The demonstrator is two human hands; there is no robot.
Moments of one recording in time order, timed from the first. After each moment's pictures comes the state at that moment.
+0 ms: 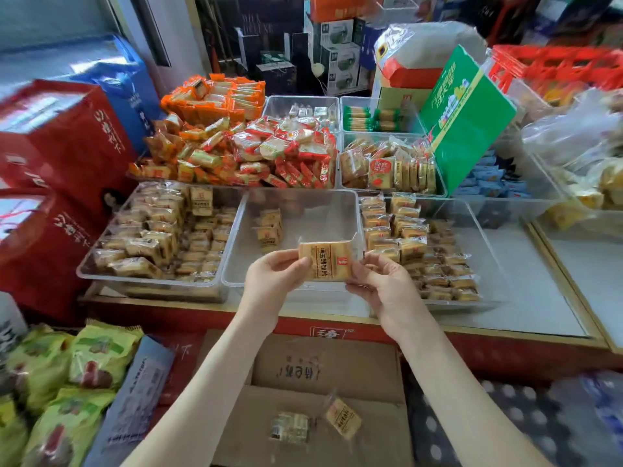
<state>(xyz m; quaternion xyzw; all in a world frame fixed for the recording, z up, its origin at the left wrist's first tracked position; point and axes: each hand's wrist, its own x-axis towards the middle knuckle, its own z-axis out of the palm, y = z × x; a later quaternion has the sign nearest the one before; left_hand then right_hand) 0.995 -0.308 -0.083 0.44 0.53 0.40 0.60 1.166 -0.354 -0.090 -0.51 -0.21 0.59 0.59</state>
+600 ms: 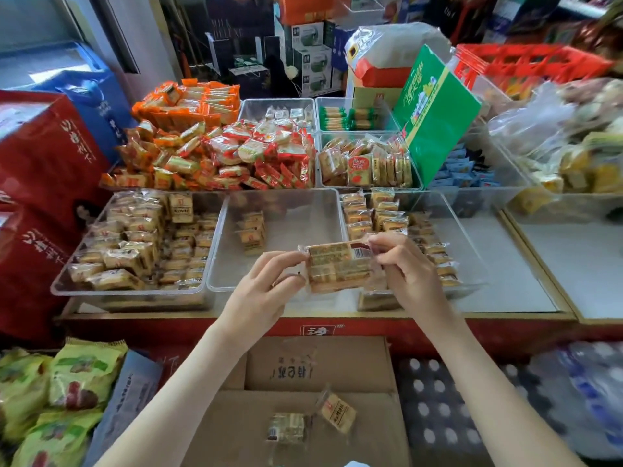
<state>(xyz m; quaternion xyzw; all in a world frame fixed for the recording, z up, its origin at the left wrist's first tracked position) 0.969 -0.304 -0.102 0.89 0.17 0.41 -0.03 1.218 -0.369 -0.100 -0.46 -0.75 -0.03 0.48</state>
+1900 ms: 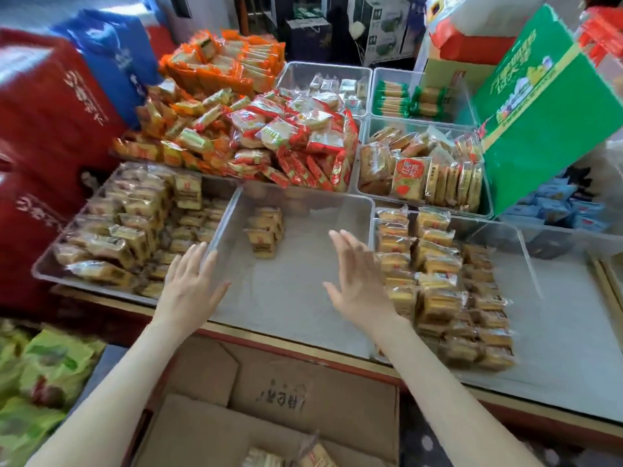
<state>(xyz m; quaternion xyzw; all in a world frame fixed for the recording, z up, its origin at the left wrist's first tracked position) 0.908 -0.183 -0.217 0.79 0.61 0.03 0.04 1.210 -0.221 -0.181 -0.60 -0.75 0.11 0.23</state>
